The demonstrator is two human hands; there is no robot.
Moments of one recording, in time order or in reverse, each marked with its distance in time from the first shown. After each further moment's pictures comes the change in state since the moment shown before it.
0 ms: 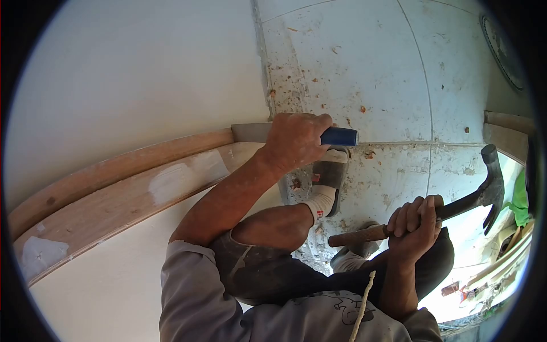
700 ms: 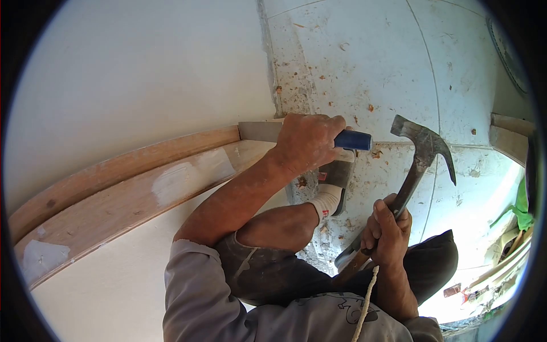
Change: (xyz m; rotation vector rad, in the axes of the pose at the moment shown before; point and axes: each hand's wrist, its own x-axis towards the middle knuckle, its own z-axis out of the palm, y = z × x) left_hand -0.003 0.003 0.005 0.017 0.007 0.037; right_hand -0.018 0.023 0.010 -0.175 -0.106 0.358
